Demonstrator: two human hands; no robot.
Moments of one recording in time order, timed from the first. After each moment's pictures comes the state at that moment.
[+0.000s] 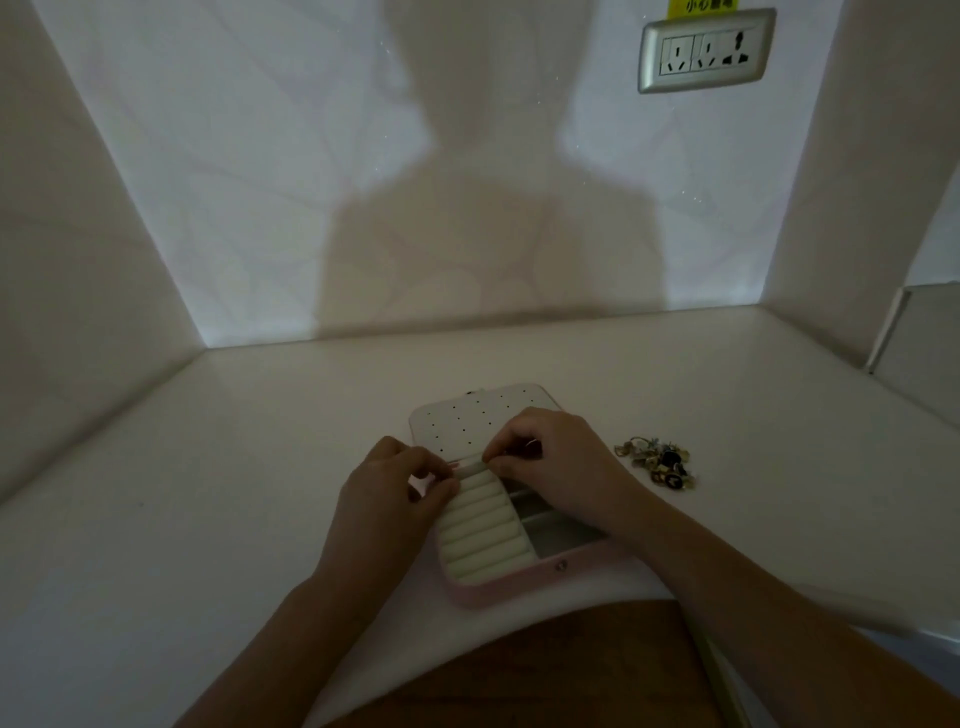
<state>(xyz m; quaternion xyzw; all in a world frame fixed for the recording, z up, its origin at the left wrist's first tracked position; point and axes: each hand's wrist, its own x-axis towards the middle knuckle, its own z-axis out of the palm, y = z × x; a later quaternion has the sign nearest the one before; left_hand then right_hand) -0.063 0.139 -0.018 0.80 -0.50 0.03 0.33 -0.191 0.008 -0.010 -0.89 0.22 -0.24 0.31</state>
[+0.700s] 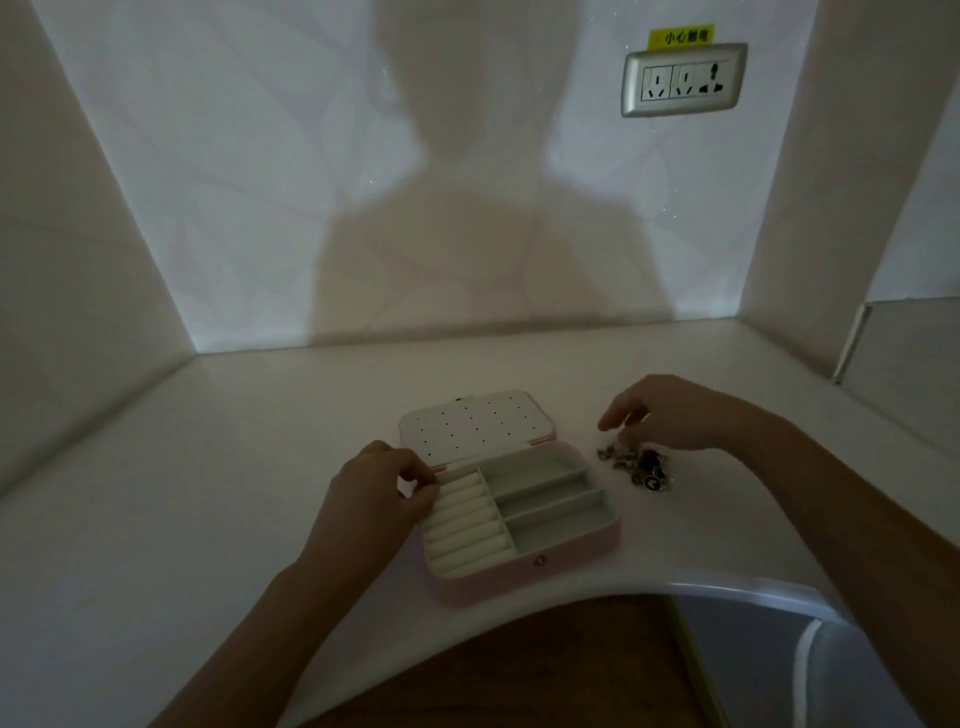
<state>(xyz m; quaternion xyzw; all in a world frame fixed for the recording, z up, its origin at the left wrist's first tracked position) -0.055 0.139 -0.011 0.81 -0.51 0.01 0.29 -0.265 -0.087 0.024 -0.92 0.33 -0.03 0.19</state>
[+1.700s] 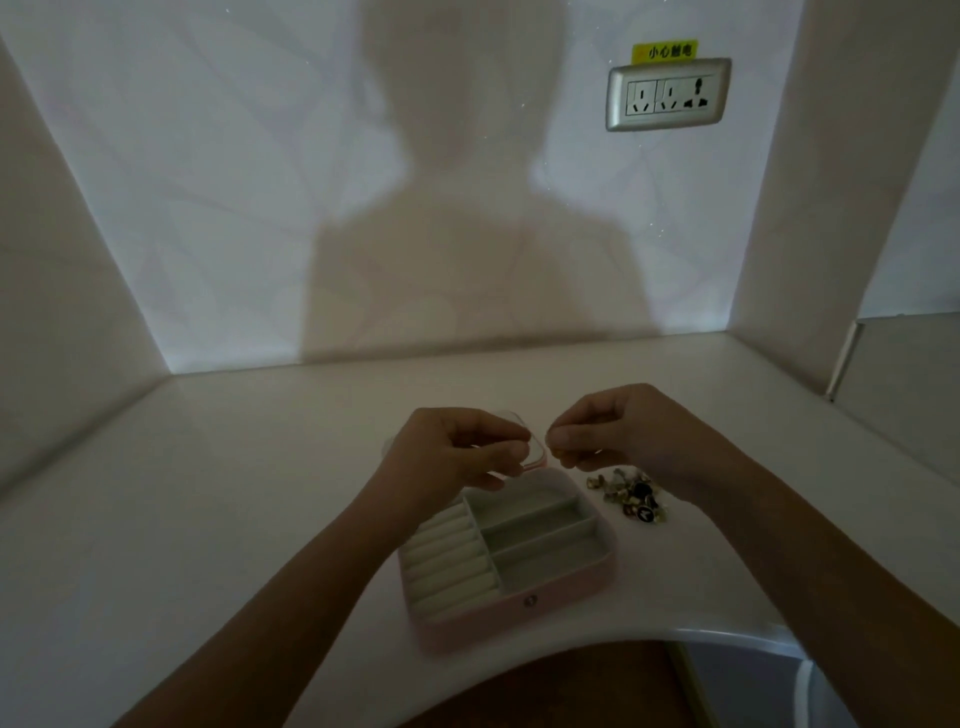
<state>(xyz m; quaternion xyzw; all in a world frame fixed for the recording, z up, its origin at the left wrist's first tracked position) -0.093 0.084 0.041 0.63 -0.50 -0.31 0.51 -0.255 -0.036 0.040 -0.75 0.25 -0.24 0.57</state>
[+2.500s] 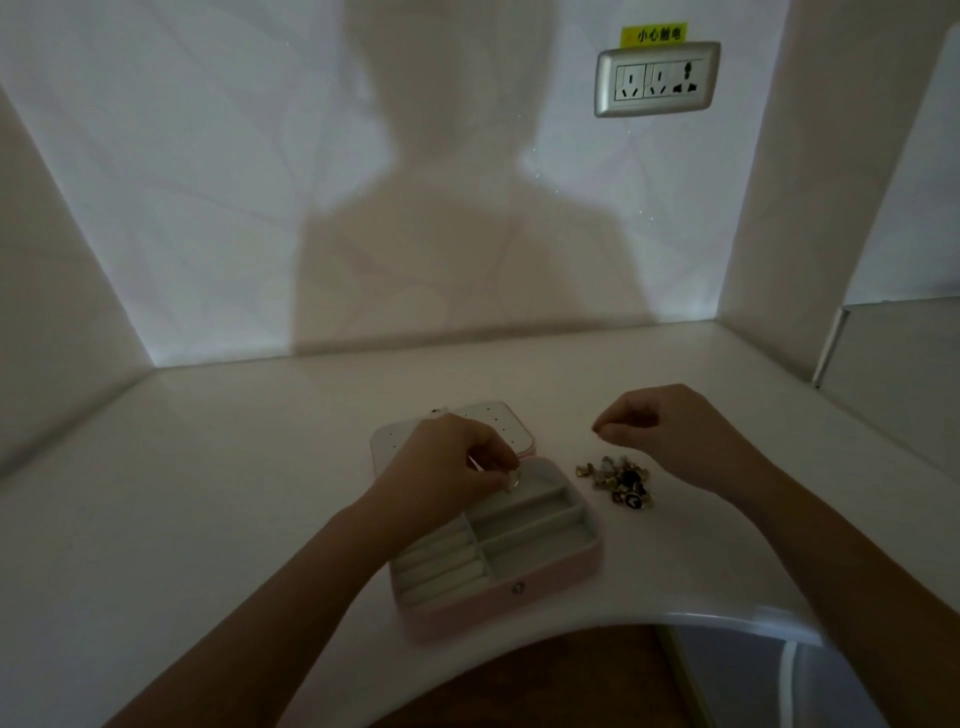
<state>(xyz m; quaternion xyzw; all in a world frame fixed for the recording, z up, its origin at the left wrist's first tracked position) -0.096 0.074 0.029 0.73 -0.62 -0.12 0.26 -0.285 -0.063 0.016 -0.85 0.36 -0.25 0.29</state>
